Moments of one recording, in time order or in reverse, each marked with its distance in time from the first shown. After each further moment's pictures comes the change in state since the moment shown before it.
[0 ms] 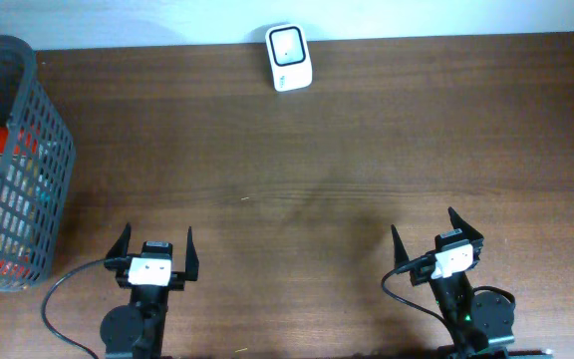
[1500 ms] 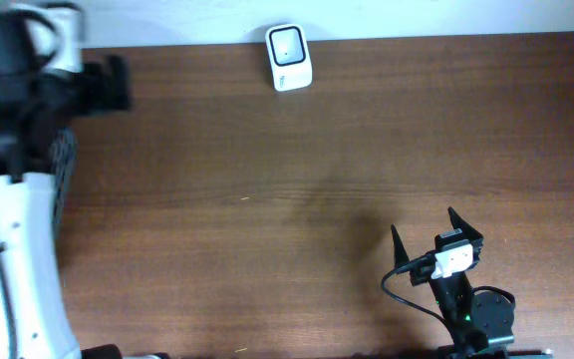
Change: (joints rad) left arm 0.161 1.544 1.941 -0.973 0.047 -0.177; right arm 0.000 0.001 0.000 0.000 0.000 0.000
